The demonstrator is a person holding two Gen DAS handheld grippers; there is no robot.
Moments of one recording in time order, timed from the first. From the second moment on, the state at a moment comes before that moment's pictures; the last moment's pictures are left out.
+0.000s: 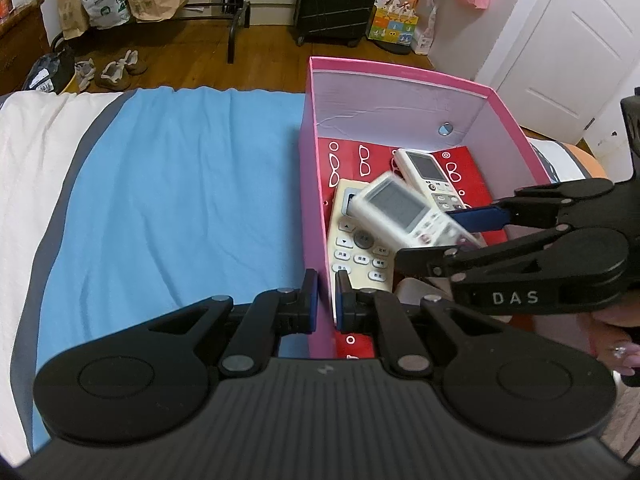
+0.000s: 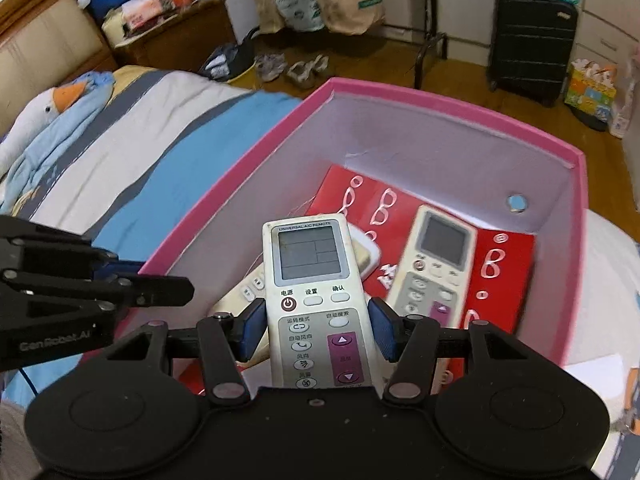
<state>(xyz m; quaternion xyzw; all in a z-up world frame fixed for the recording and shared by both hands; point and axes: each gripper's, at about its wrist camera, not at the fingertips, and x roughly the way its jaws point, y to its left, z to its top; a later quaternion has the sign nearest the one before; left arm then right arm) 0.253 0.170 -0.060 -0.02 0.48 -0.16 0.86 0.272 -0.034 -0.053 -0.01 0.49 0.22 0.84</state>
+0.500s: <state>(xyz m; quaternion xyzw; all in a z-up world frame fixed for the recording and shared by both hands) 0.253 0.164 -0.060 -0.01 0.49 -0.16 0.86 0.209 -0.134 0.037 -0.01 0.37 0.24 0.90</state>
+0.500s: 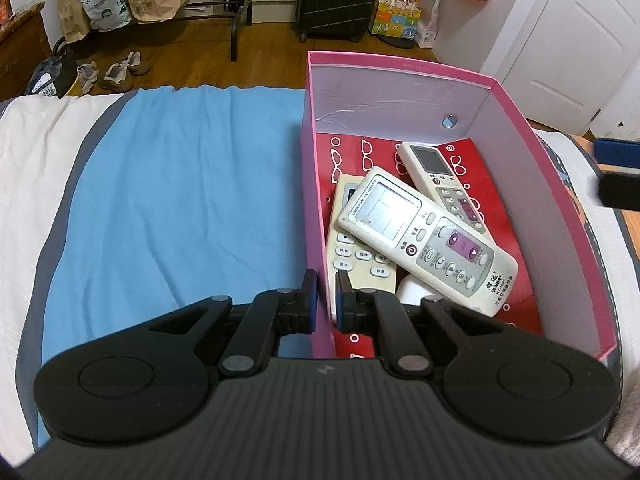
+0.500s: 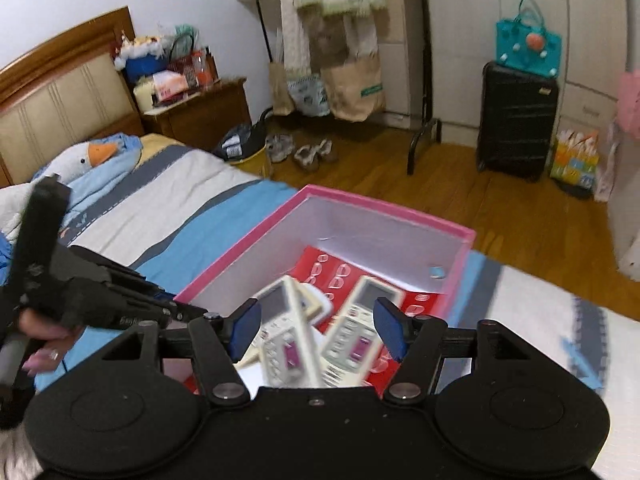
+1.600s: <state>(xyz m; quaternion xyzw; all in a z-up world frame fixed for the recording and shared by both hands) 0.254 0.158 -0.063 0.00 0.49 -0.15 0.86 0.244 -0.289 -0.118 0.17 0.49 -0.03 0.85</state>
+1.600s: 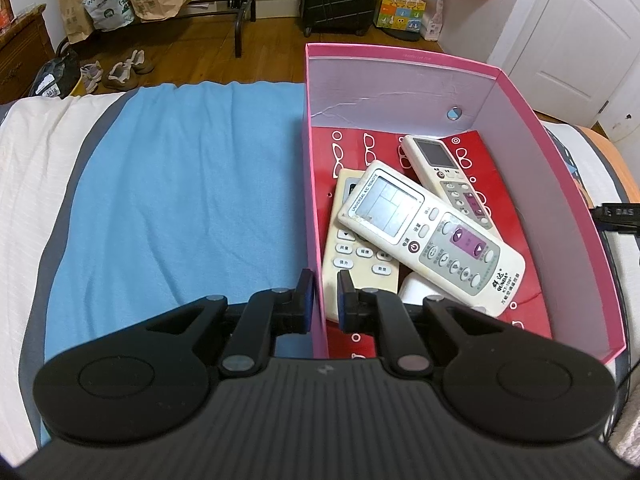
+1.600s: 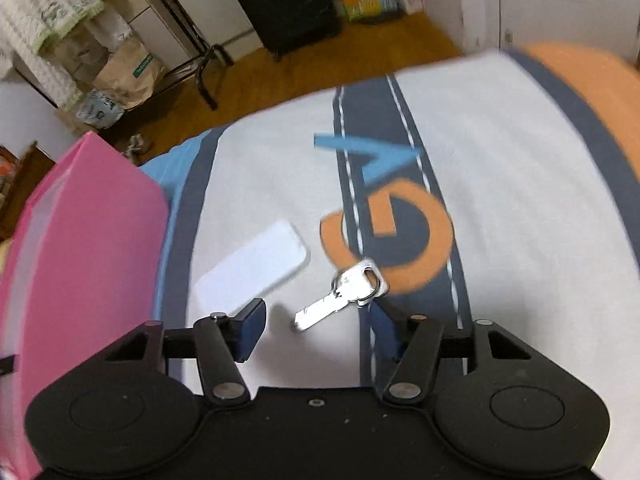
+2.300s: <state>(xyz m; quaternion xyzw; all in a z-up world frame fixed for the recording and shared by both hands) 0.255 0.159 -0.066 -0.01 0.50 -0.15 0.86 0.231 -0.295 -0.105 0.17 0.47 -0.03 0.86</state>
